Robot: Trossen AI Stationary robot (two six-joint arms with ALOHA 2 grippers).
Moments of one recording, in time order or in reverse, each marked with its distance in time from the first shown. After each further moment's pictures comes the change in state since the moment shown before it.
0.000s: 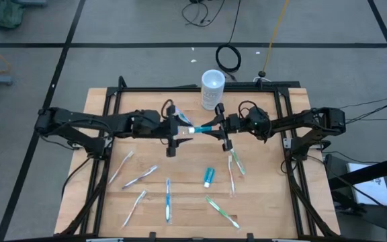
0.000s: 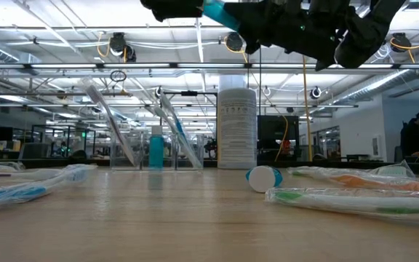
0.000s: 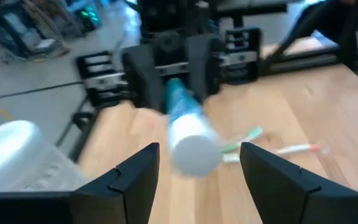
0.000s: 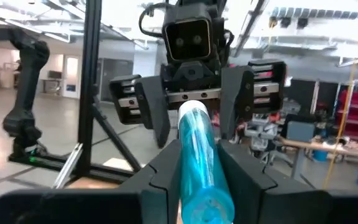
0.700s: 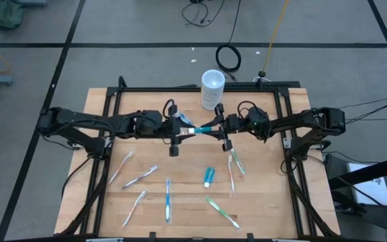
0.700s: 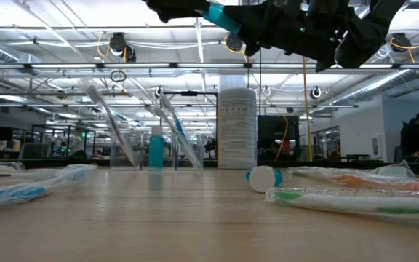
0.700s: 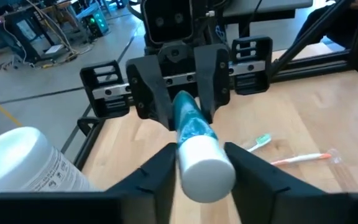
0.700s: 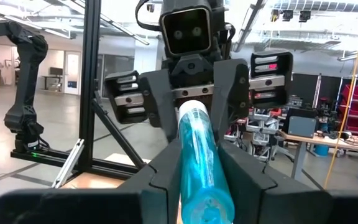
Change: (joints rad) left arm 0.006 0.027 0.000 0.059 -0.022 0.004; right arm 0.002 0.001 0.000 -0.007 -0.002 0.000
